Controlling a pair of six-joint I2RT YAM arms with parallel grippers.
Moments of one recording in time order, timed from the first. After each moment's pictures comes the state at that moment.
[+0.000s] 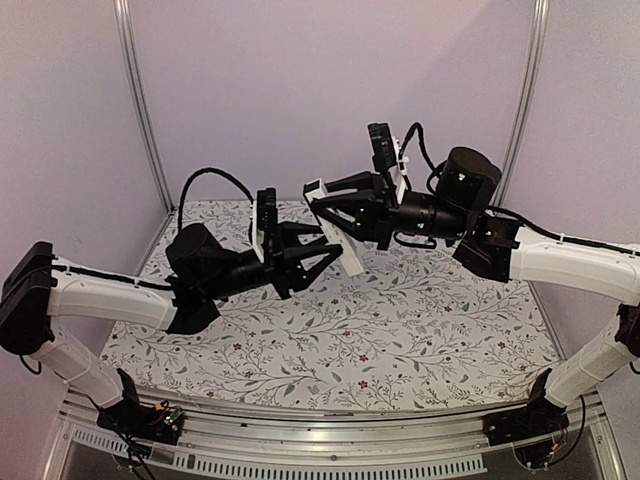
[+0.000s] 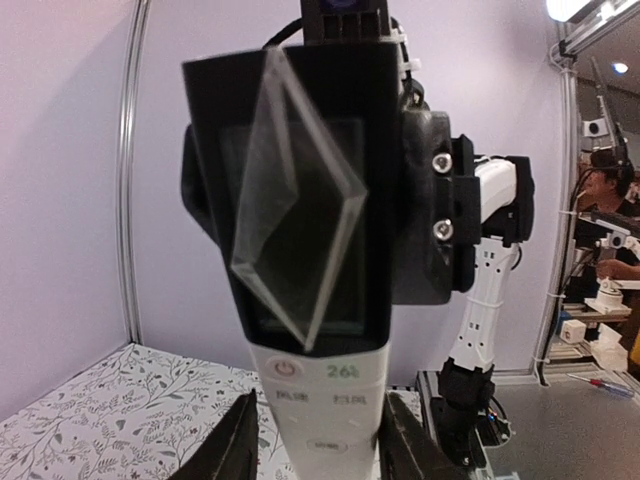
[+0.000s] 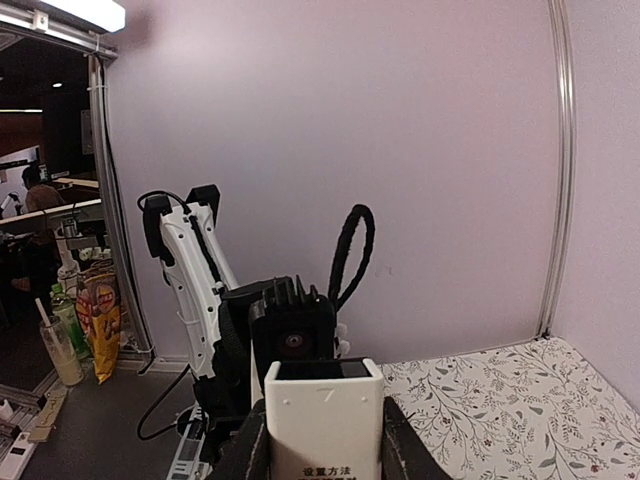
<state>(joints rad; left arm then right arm) -0.97 1.47 0.74 1.07 0.39 -0.19 0.93 1.44 1.17 0.47 -0.59 0.17</state>
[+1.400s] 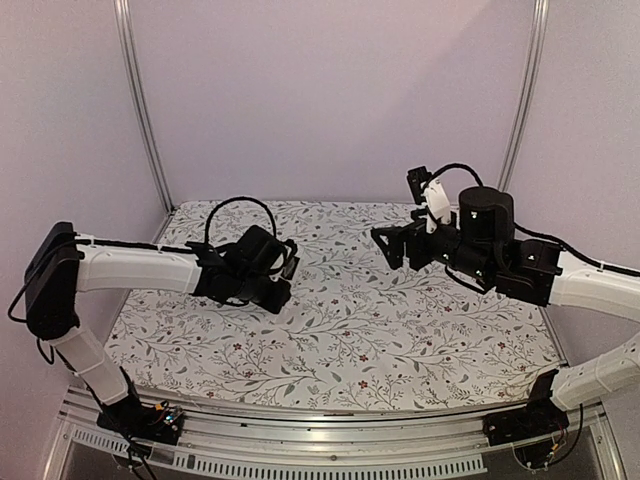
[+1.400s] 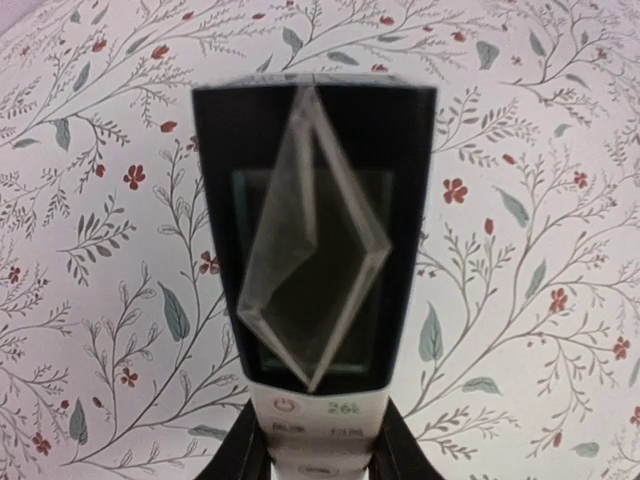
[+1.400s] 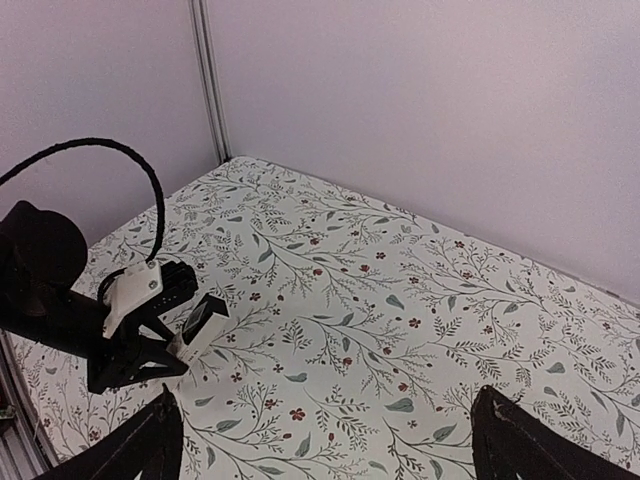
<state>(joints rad) -0.86 1.63 1.01 -0.28 -0.23 -0.28 0.91 1.20 0.95 -0.01 0.28 0.13</state>
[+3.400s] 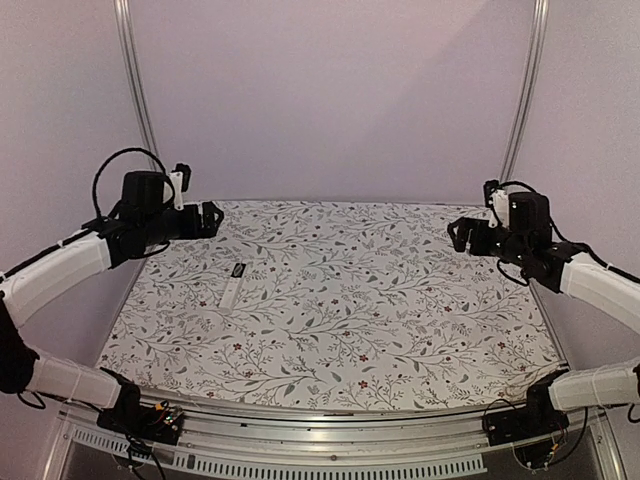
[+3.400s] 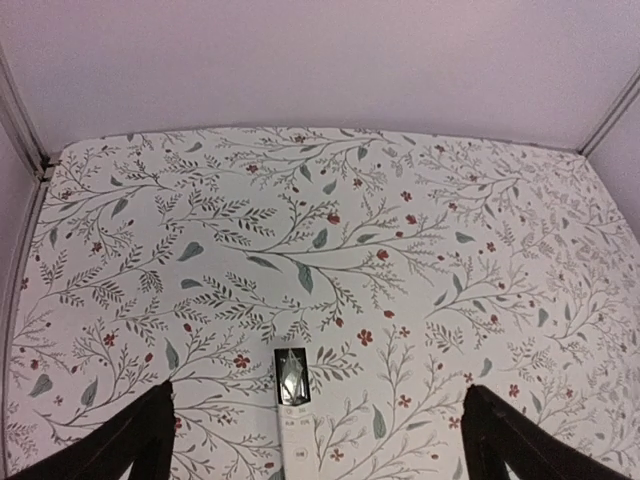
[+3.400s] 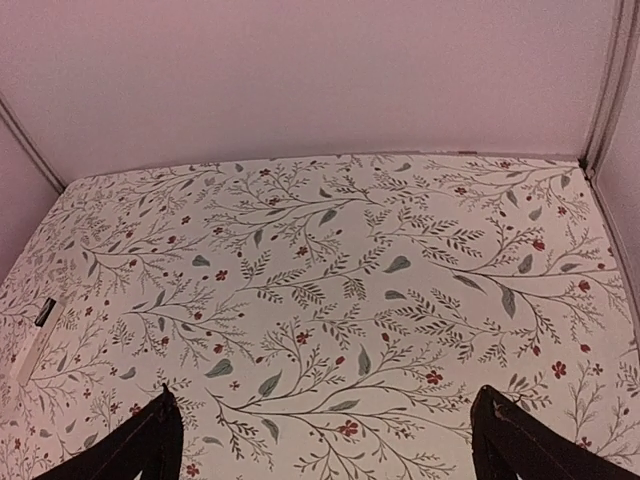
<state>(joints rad) -0.33 1.31 1.02 -0.29 -0.01 -0.23 0.45 1.14 0.82 -0.09 0.11 0.24</state>
